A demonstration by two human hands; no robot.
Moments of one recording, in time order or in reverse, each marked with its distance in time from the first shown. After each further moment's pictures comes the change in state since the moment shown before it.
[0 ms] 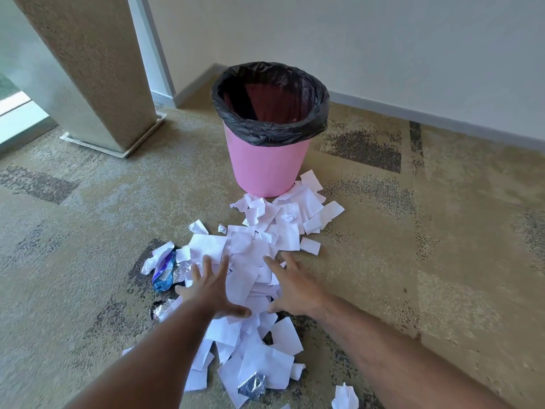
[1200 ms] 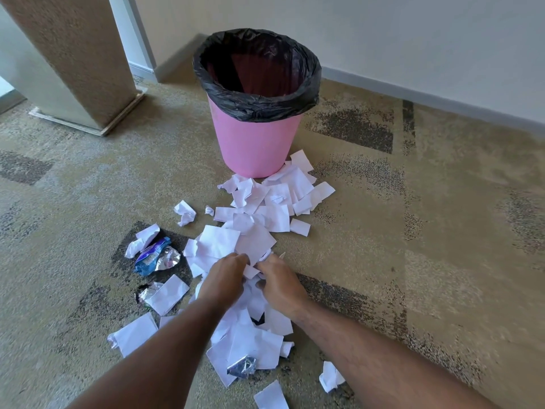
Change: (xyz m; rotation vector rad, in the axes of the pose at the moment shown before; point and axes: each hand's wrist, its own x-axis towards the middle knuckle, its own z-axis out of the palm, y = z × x) left_hand -0.007 0.049 0.021 -0.167 0.293 0.295; right_hand 0.005 -0.007 0.058 0.295 0.244 0.006
